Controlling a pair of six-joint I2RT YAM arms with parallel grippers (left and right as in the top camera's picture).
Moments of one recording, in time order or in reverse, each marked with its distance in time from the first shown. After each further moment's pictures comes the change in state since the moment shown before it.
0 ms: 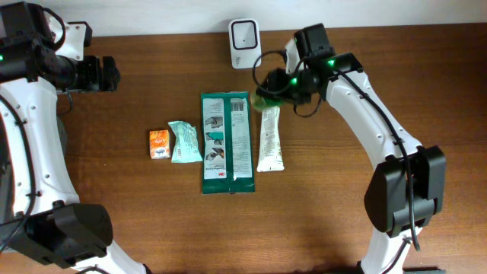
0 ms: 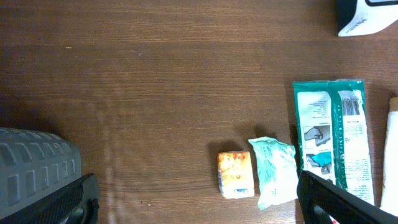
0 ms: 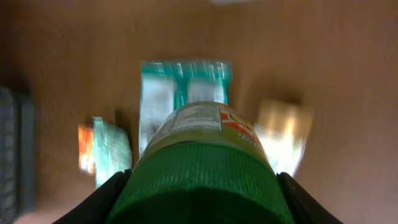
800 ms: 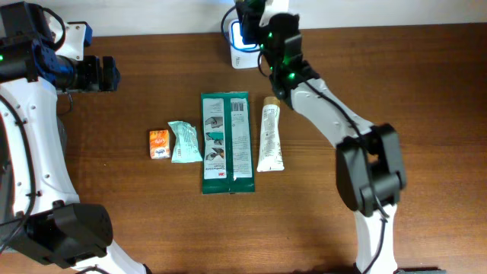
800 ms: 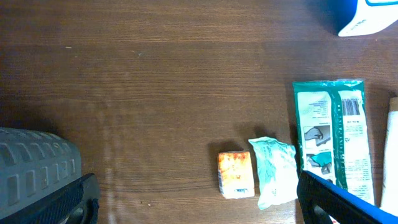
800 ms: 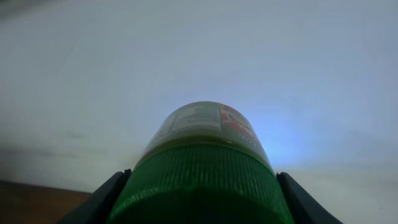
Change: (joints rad) left arm 0.000 0.000 0.000 0.000 0.000 0.000; right arm 0.107 0.241 0.006 1.178 0.461 -0.098
